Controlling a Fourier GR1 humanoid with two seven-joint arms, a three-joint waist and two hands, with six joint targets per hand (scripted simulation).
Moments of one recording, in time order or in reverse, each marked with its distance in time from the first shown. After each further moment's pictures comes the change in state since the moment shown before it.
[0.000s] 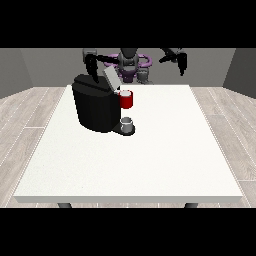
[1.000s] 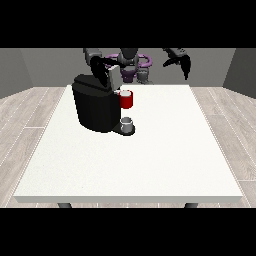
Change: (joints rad) left arm 0.038 0.061 -0.005 -0.091 0.025 0.036 0.029; right arm -0.168 -0.025 0.050 0.076 0.053 0.016 0.004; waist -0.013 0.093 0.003
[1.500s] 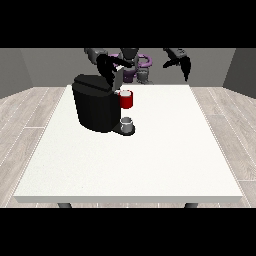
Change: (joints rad) left arm -0.015 -0.002 -0.023 0.008 -0.007 -0.001 -0.019; right arm -0.080 -0.015 0.026 -0.011 0.059 -0.038 0.082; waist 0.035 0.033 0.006
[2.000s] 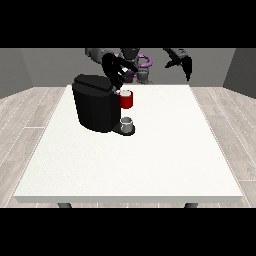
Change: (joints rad) left arm -0.052 -0.006 -0.026 0.002 0.006 -0.022 -0.014; right arm -0.054 -0.073 0.009 -0.052 0.093 -0.054 0.162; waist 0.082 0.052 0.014
